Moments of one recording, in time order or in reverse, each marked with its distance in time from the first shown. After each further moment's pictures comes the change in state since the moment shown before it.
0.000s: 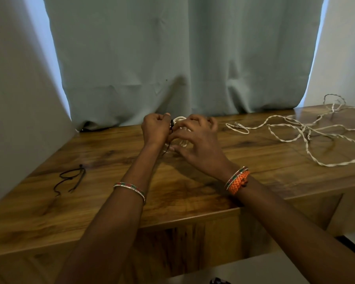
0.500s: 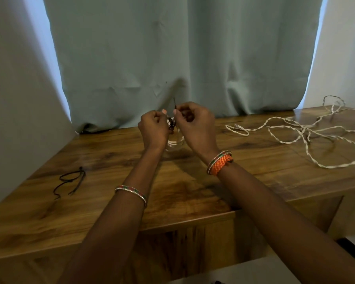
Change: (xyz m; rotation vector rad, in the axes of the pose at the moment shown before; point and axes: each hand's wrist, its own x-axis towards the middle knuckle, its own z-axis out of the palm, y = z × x) left_hand -0.011 0.013 -0.002 0.002 0.129 0.145; right_hand 0.042 -0.010 0.003 0.480 0.283 0.459
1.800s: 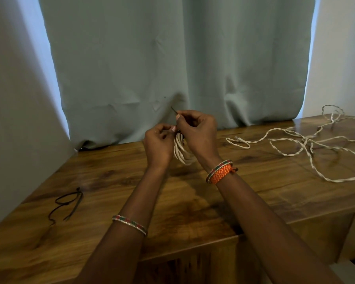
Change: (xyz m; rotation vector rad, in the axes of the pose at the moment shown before) left_hand -0.005 0.011 0.002 -0.117 -0.118 0.039; right_hand 0.024 0.005 0.006 0.357 0.059 0.155
